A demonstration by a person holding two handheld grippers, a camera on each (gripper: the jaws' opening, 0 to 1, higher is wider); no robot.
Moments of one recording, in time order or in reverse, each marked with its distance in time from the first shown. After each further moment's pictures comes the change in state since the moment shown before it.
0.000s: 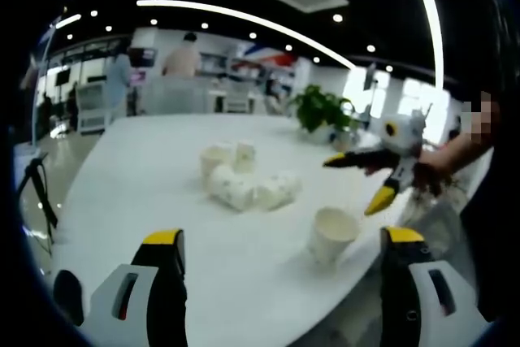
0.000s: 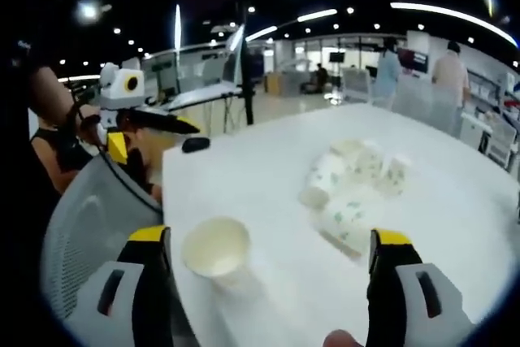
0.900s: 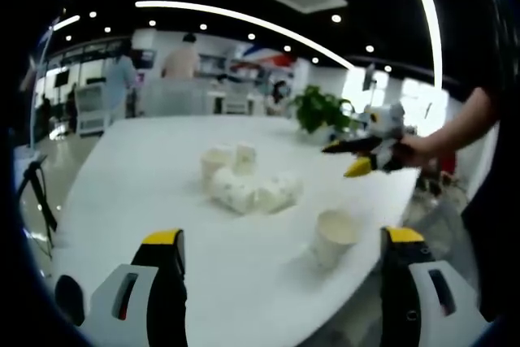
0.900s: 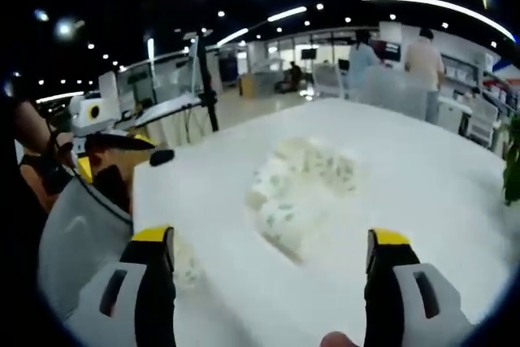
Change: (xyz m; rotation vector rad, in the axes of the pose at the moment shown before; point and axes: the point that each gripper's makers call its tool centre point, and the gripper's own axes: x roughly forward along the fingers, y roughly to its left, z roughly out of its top) left arm 0.002 0.005 0.002 0.007 -0.005 -0.007; right arm -0.013 -0.086 0.005 0.130 -0.006 -0.102
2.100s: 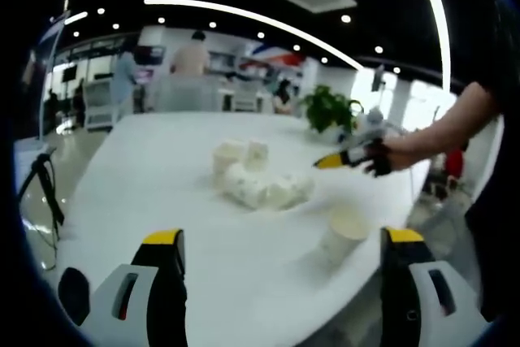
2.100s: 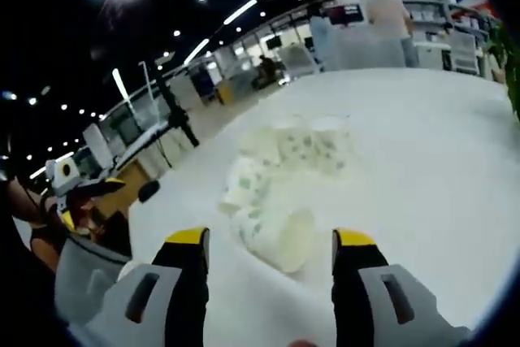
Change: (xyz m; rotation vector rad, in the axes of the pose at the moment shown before) left arm -0.009 0.013 -0.004 -0.027 0.010 0.046; right arm 0.044 -0.029 -0.015 0.278 0.022 0.011
